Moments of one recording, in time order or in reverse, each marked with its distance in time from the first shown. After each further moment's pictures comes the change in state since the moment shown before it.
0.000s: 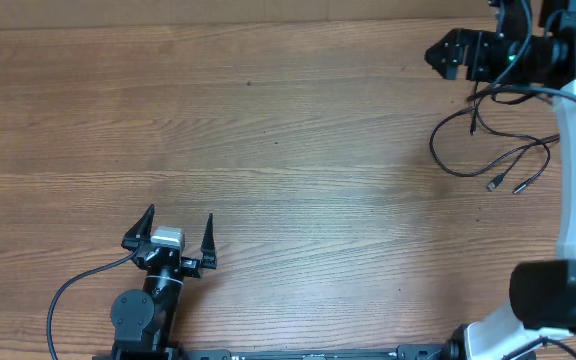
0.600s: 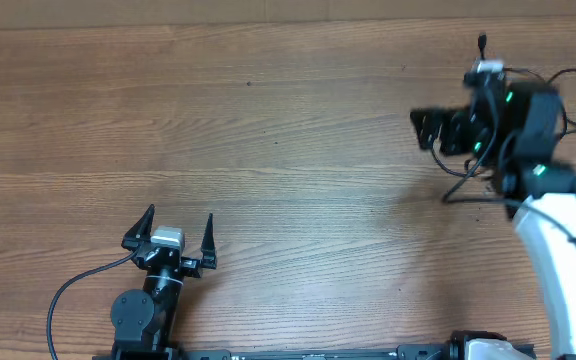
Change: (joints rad) left arm 0.000 -0.001 0.000 0.000 0.000 0.000; right arm 0.037 -0.454 -0.967 0.758 0.096 -0.001
